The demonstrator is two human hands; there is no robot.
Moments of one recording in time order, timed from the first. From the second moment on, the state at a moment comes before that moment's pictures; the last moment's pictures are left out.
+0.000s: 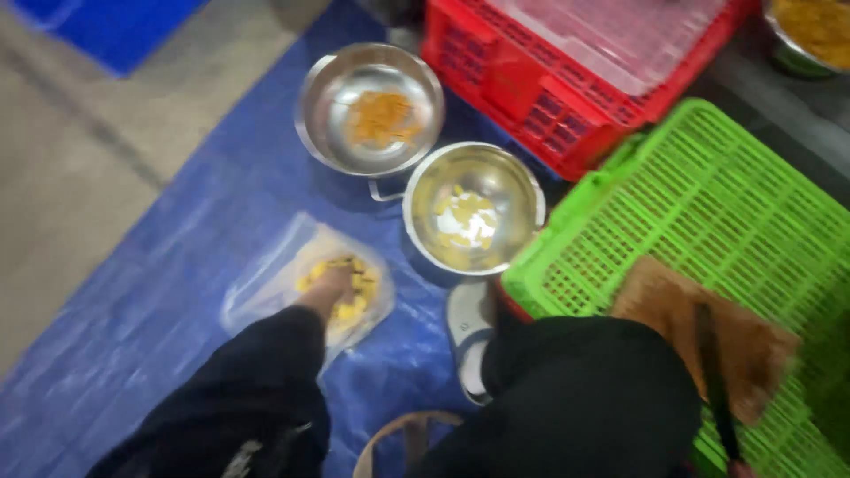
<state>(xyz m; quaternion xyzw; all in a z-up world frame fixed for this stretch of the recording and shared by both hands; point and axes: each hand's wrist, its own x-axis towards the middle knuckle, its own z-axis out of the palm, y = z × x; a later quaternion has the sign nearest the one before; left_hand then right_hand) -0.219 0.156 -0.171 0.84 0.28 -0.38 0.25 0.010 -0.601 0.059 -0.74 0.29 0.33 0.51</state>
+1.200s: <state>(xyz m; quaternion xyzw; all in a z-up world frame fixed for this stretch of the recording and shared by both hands) 0.061 -0.298 0.127 0.77 0.11 0.08 0.63 -0.057 -0.508 0.213 -0.84 0.08 0.21 0.49</state>
